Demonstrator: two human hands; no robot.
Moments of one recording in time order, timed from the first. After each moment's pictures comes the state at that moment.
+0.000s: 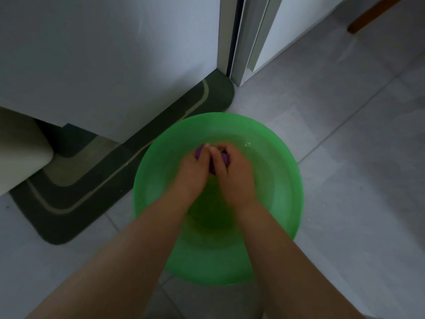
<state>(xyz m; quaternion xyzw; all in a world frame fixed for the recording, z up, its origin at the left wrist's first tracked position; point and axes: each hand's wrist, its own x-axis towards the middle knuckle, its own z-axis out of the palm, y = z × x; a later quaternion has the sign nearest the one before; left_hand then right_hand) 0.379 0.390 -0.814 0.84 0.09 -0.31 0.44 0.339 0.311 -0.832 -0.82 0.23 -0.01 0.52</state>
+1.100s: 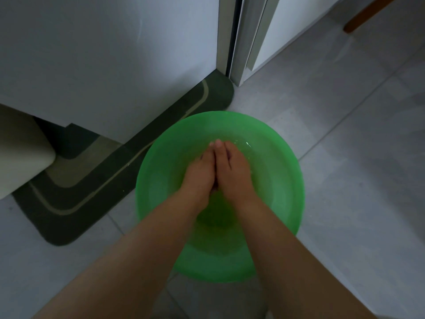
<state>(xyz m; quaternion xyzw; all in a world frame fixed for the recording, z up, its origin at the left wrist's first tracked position) 0.367 0.378 -0.809 0.72 0.19 -0.35 0.57 0.341 0.318 -0.828 -0.80 0.23 0.00 0.55</state>
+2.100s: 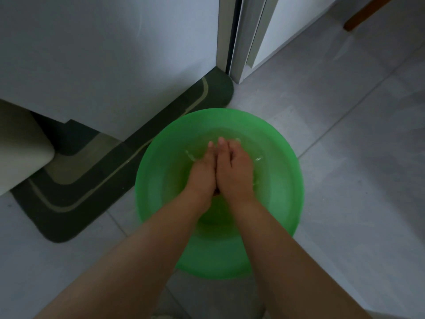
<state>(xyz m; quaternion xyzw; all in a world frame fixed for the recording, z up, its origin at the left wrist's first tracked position) 0.357 0.376 -0.813 0.67 0.19 -0.37 0.62 0.337 0.323 -0.823 -0.78 0.29 -0.07 0.56</state>
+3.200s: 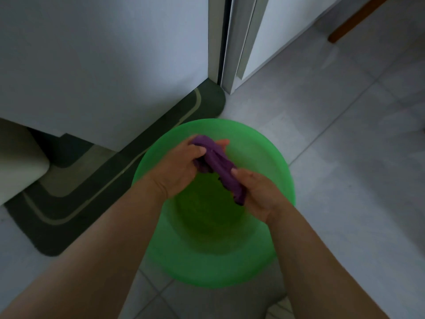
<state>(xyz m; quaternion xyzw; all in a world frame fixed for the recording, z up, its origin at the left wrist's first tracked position) 0.407 0.405 -0.803 0.51 0.03 -0.45 0.74 0.306 0.264 -0.831 -0.39 0.37 0.16 0.83</state>
